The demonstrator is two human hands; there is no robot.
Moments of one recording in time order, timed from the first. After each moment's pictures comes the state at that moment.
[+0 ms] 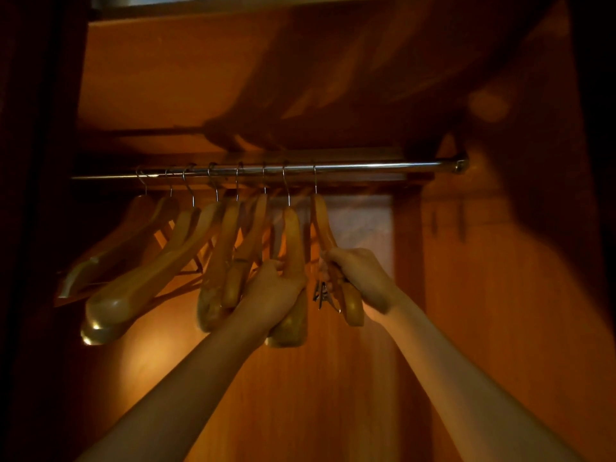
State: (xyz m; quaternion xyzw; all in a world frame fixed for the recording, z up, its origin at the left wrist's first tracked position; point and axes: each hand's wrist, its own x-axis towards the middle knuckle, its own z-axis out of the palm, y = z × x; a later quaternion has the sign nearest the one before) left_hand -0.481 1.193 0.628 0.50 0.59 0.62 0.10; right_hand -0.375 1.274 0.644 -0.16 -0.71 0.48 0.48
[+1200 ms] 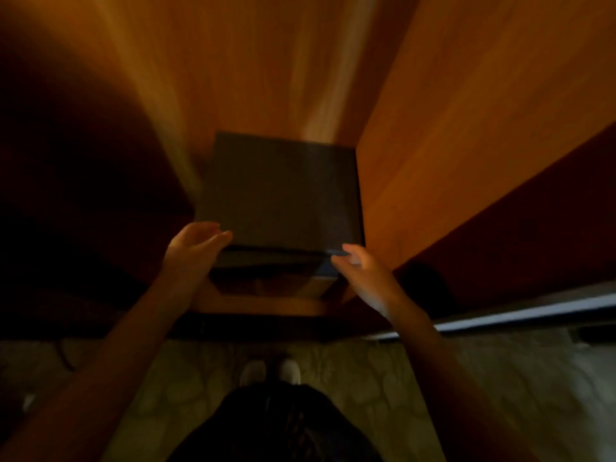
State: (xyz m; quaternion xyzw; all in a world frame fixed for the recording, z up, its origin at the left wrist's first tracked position) left_hand -0.482 1.095 0.148 0.21 0.76 0.46 0.42; right_hand -0.249 1.172 0.133 -0.61 -0.58 0.54 0.09
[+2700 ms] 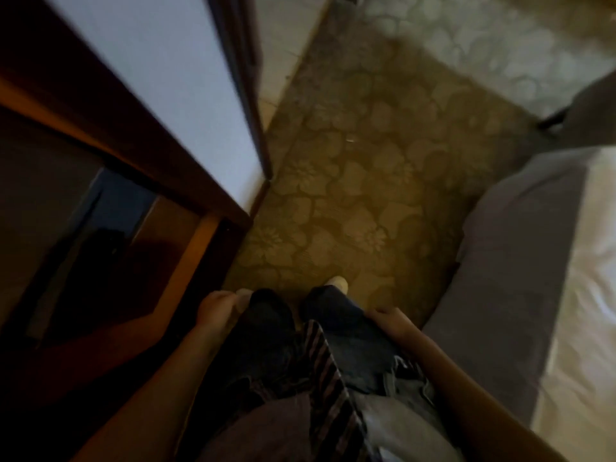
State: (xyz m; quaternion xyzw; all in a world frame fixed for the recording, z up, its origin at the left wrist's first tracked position) left_hand -0.286 0.952 -0.018 0.47 0.68 -0.17 0.54; right_hand -0.095 0.719 -0.032 -0.79 0.02 0.58 0.18
